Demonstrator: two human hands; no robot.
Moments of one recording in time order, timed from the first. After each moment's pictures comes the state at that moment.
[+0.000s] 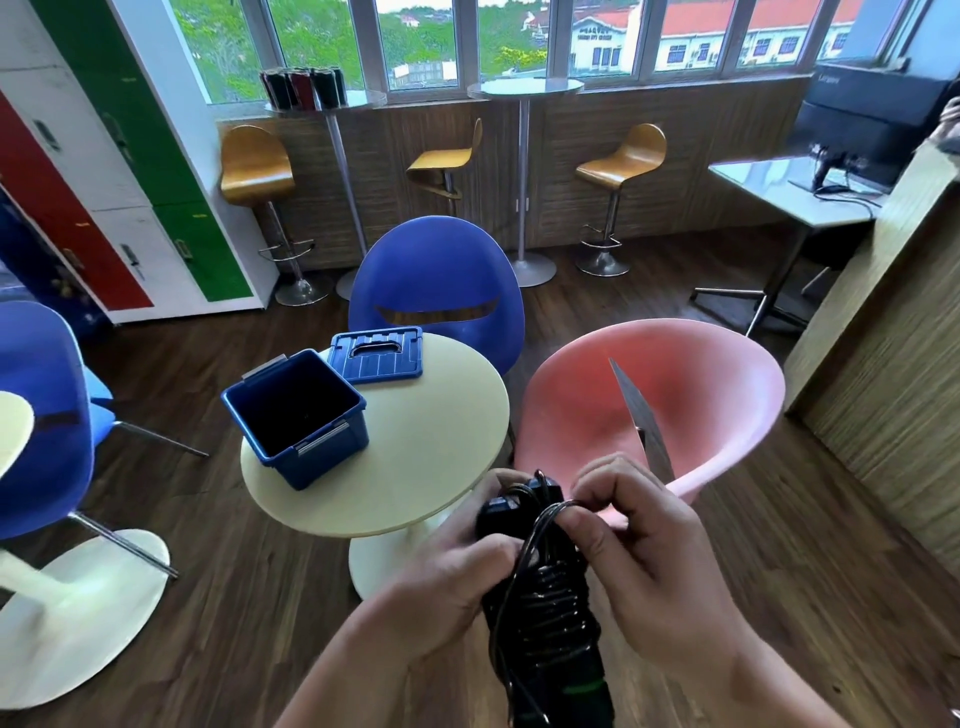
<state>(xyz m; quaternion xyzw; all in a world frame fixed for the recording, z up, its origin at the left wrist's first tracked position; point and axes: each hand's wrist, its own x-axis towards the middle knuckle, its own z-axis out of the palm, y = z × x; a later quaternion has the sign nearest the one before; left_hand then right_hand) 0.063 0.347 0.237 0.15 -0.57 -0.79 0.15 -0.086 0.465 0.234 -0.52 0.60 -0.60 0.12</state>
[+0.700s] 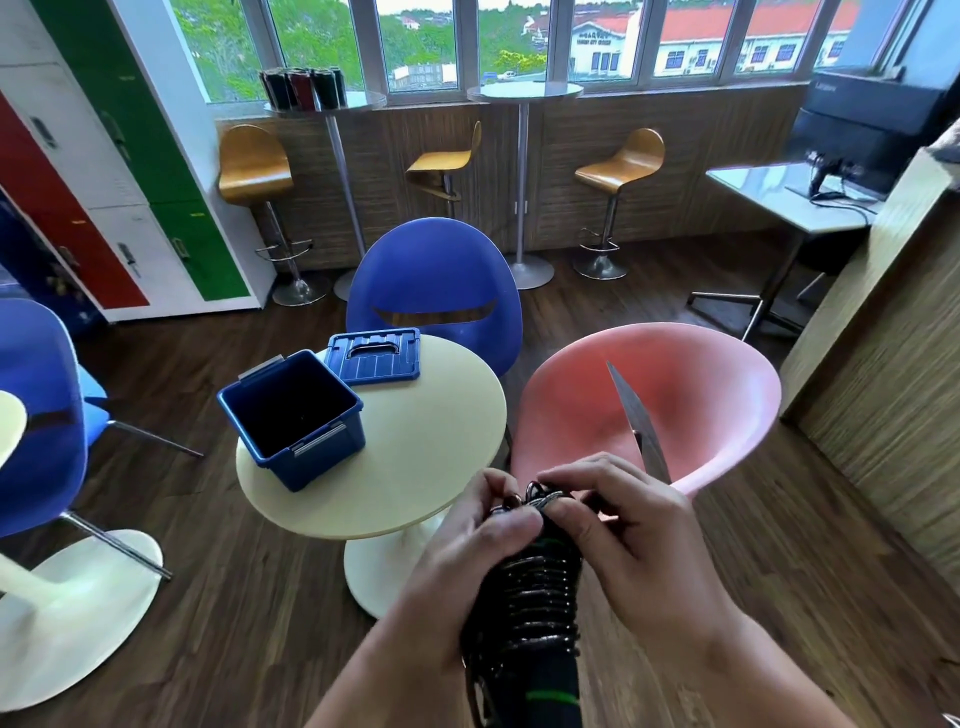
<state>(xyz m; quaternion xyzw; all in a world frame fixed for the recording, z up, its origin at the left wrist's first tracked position) 0.045 0.349 0.232 0.21 -0.50 -0.81 0.20 -0.098 0.452 0.230 -0.54 0.63 -0.55 0.08</state>
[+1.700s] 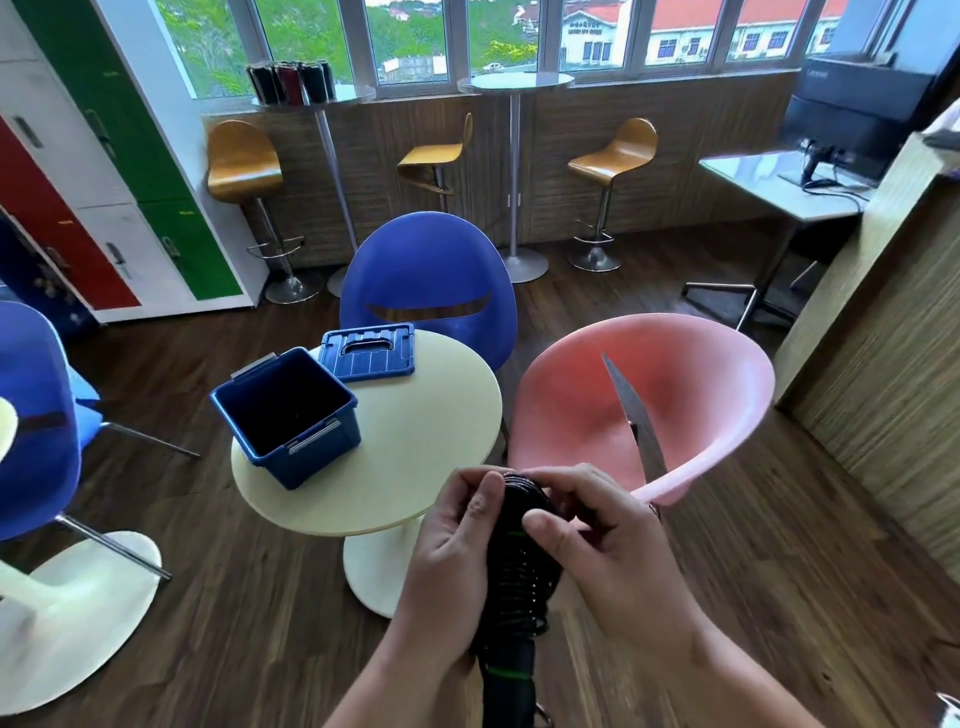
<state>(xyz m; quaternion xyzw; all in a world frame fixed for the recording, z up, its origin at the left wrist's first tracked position) 0.040 0.364 0.218 0.29 -0.51 -0.73 0.35 -0.084 0.450 0.206 -0.47 0.60 -0.62 0.21</state>
